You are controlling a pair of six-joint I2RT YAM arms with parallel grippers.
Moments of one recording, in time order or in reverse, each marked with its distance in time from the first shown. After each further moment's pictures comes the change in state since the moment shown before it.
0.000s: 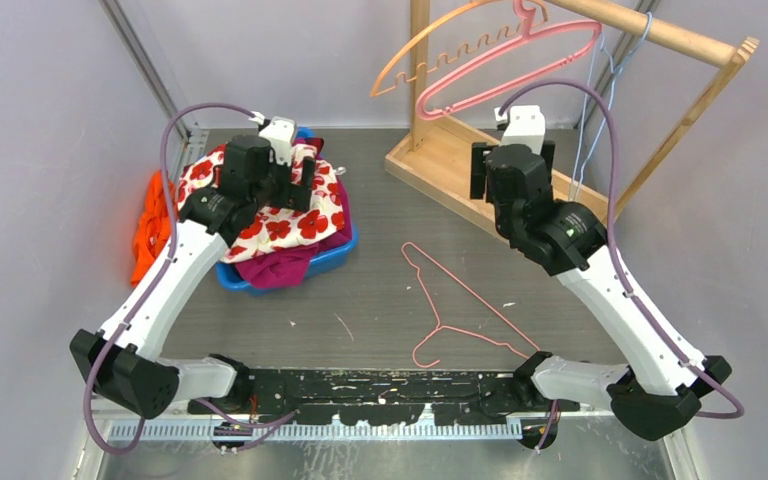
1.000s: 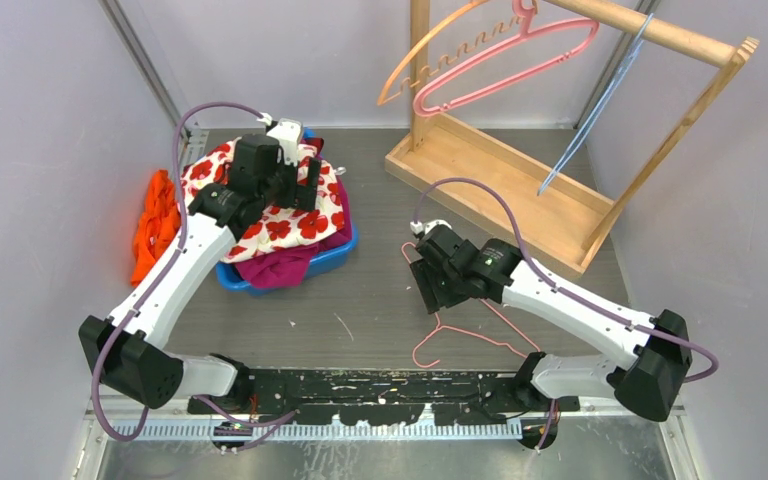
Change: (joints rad) left arm -0.005 0.054 0.000 0.014 0.004 -0.018; right arm 0.244 0.063 -0.423 -0.219 -0.586 0.266
